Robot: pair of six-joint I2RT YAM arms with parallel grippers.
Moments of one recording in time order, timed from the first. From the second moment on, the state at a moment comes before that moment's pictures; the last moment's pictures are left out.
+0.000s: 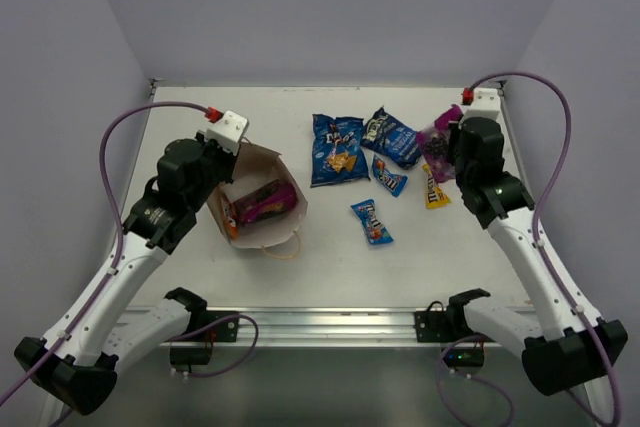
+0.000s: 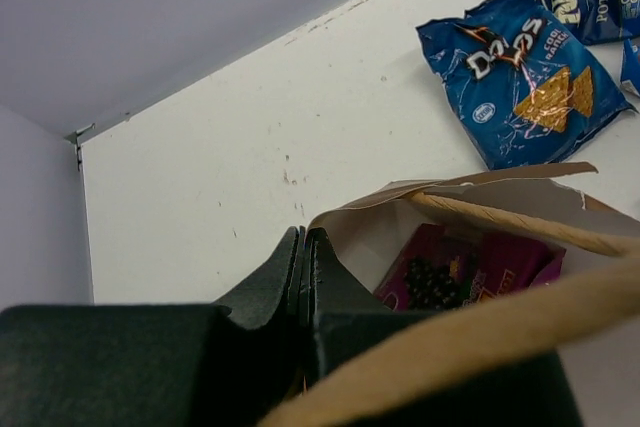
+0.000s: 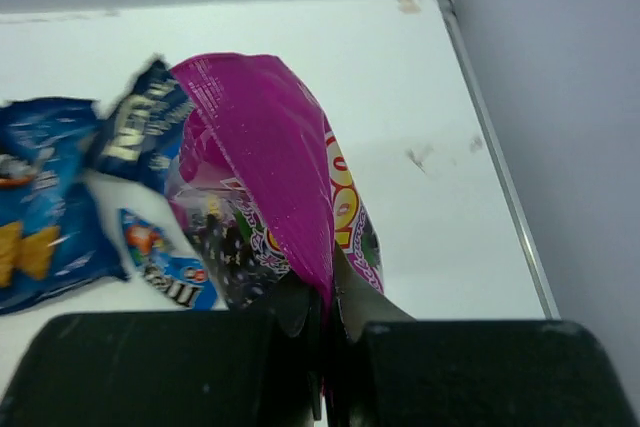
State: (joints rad) left arm -0.45 0.89 0.97 -0.34 -0.16 0.23; right arm 0.37 0.99 1.06 -0.37 0.50 0.03
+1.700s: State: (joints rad) left arm -0.45 0.86 0.95 -0.35 0.10 0.25; right arm 1.13 1.59 1.44 -0.46 -0.17 -0.67
